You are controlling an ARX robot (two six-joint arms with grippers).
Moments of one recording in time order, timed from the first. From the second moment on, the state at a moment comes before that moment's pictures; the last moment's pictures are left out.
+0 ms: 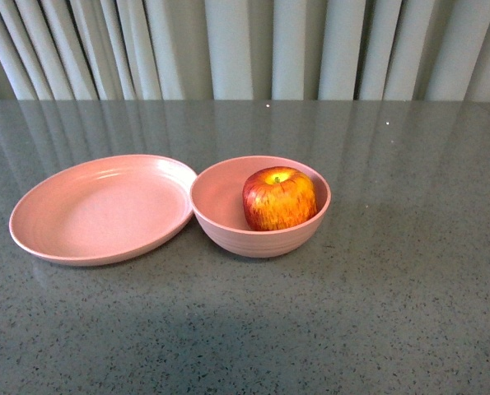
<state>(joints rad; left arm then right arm) 0.00 0.56 0.09 0.46 0.00 0.00 0.00 0.00 0.01 0.00 0.00 0.01</state>
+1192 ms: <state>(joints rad) 0.00 0.10 0.02 0.06 0.00 0.00 0.00 0.00 0.01 0.00 0.00 0.01</state>
